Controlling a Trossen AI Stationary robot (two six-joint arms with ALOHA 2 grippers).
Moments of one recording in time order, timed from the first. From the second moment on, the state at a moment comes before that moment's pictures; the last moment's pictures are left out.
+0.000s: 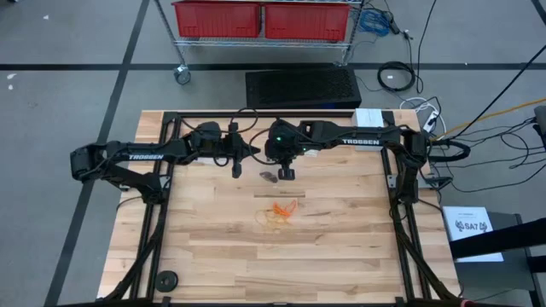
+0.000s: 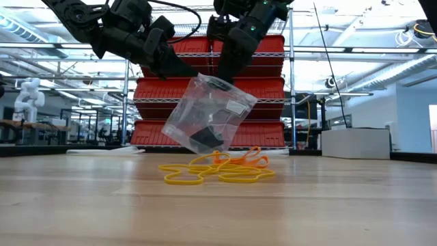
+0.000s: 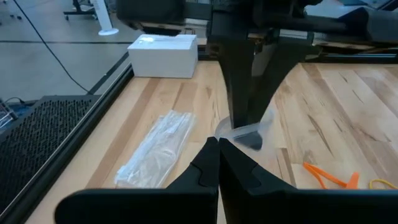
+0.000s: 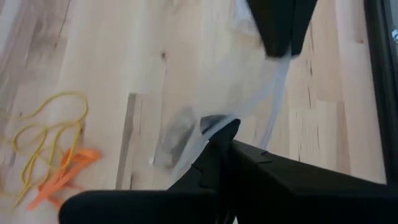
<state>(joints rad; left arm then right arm) 0.39 1.24 0.61 0.33 0.27 0.14 -0.21 1.87 1.61 -0.69 -0.06 -0.27</state>
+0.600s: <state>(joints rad) 0.39 1.24 0.61 0.33 0.27 0.15 -0.23 1.88 1.61 -0.61 -0.06 -0.14</state>
